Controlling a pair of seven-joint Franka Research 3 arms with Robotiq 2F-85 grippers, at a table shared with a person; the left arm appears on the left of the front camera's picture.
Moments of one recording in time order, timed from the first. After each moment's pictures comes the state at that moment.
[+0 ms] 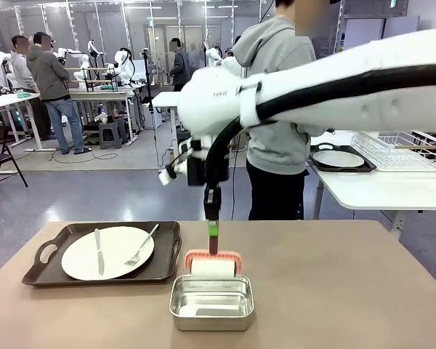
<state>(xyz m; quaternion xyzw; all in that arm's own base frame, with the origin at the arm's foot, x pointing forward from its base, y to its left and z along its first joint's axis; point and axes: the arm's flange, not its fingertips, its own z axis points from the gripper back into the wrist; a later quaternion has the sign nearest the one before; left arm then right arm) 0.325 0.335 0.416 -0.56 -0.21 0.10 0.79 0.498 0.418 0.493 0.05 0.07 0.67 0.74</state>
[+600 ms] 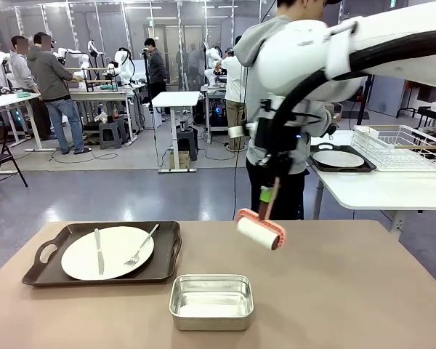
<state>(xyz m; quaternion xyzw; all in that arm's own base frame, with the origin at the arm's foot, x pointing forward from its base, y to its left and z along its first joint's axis) 0.325 0.335 0.416 -0.56 -0.21 0.10 0.79 0.511 0.244 0.553 0.08 -0.01 0.35 0.93</state>
